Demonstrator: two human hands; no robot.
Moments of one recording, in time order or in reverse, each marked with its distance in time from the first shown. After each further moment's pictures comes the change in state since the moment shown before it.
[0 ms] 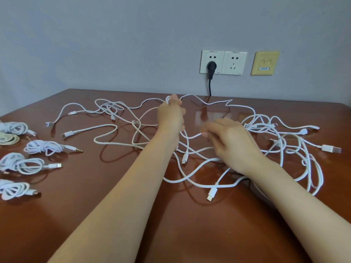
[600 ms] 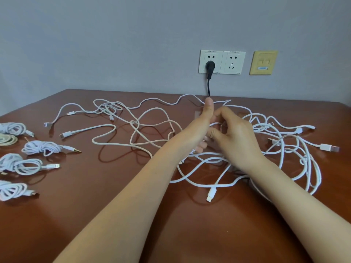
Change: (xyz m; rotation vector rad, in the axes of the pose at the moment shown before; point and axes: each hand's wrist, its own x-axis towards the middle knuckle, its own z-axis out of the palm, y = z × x) left_hand -0.026 -0.012 0.021 0.402 -0.526 -0.180; right_hand 0.001 -0.003 -0.006 0.293 0.102 0.287
